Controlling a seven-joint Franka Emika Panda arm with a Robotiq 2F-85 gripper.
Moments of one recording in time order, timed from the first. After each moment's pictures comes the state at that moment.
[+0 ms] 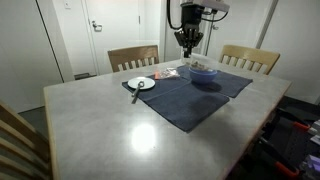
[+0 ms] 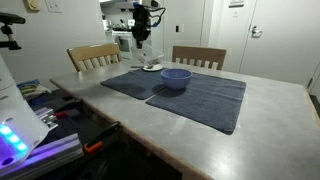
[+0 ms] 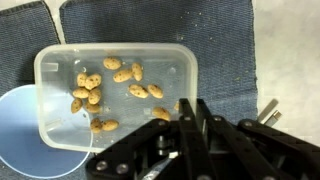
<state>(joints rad) 0.07 0.16 0.05 -2.14 0.11 2.21 0.18</state>
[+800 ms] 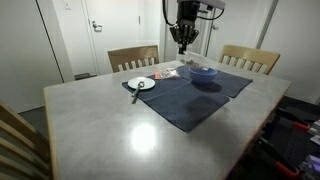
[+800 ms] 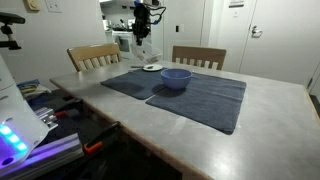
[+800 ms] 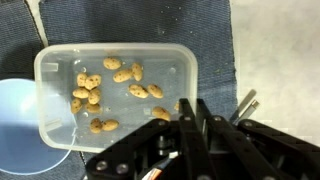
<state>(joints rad) 0.07 0.18 0.05 -2.08 0.18 2.17 0.15</state>
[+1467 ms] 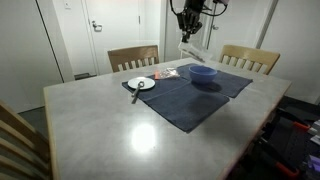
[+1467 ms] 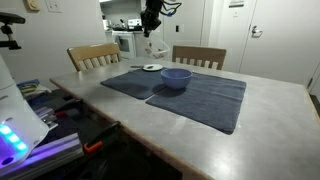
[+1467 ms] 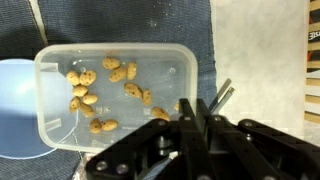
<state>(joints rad) -0.04 0.19 0.02 -1.97 0.36 2.03 -0.10</state>
